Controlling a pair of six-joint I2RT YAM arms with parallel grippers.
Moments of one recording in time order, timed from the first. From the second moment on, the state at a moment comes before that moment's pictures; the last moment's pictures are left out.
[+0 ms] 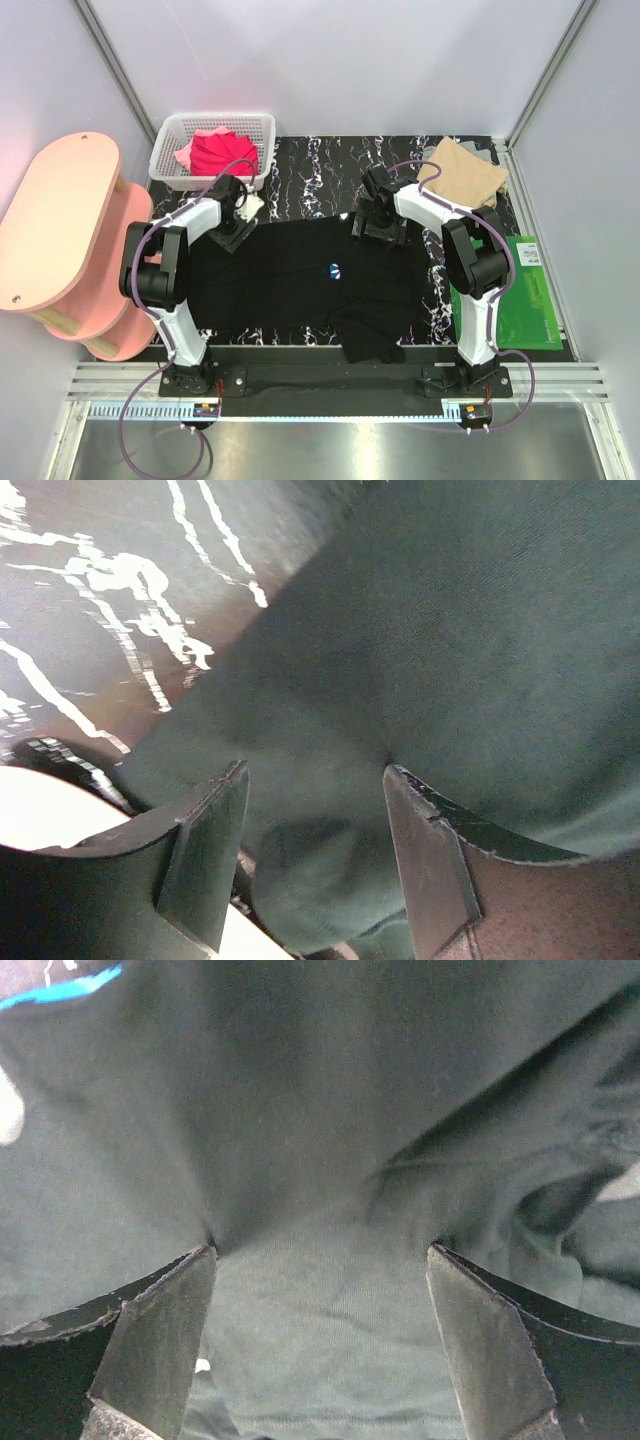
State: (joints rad) left arm -0.14 1.81 1.18 -0.60 -0.14 0.53; right arm 0.46 2.02 1.49 -0.76 0.04 0.66
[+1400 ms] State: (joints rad) left arm -0.05 1.62 1.20 -0.65 -0.08 0.52; right arm 0.35 2.05 1.63 -0.87 0.19 0.59
